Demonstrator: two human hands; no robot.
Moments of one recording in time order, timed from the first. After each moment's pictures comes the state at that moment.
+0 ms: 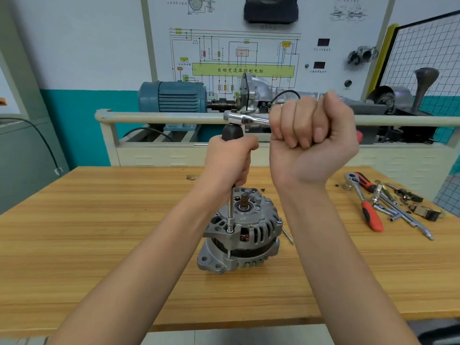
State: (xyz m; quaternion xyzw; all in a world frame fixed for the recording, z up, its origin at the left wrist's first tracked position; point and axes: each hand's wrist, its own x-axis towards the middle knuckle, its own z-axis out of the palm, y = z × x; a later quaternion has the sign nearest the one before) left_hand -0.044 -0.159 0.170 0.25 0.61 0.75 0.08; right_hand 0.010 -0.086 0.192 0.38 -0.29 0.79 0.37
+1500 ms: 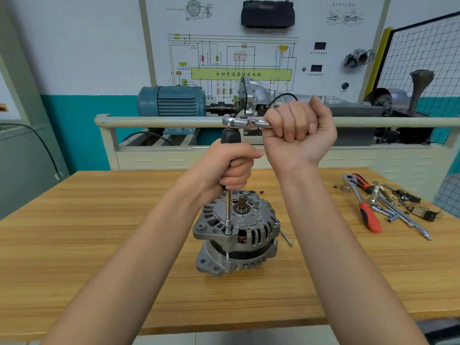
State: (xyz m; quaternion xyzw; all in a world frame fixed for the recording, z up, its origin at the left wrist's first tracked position) left_hand -0.057 -0.174 0.174 0.41 0.56 0.68 0.25; right_hand -0.010 -0.062 0.197 0.31 -0.10 0.92 0.21
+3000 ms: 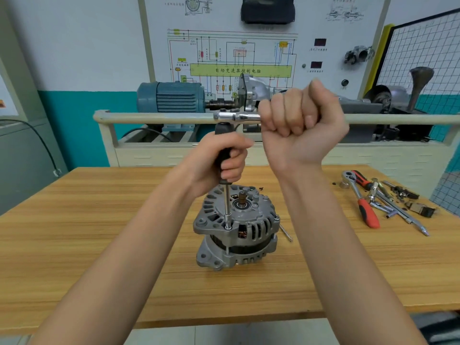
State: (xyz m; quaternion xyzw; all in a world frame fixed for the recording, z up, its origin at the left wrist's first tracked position) left_hand -0.066 -0.185 0.174 0.41 0.54 0.68 0.27; right_hand 0.006 -0.080 0.202 0.37 -0.29 0.83 0.30
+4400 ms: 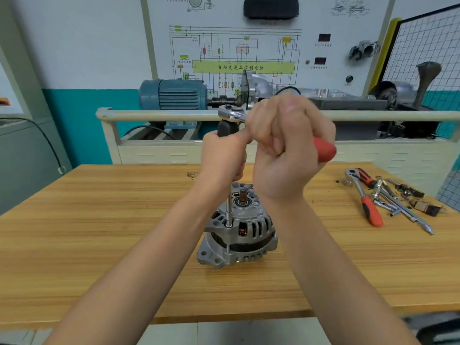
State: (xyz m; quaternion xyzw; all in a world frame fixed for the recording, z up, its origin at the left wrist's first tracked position) left_hand -0.041 -0.158 0.170 0.23 0.60 0.77 0.03; right_hand 0.013 -0.112 0.185 0.39 -0.40 0.65 0.51
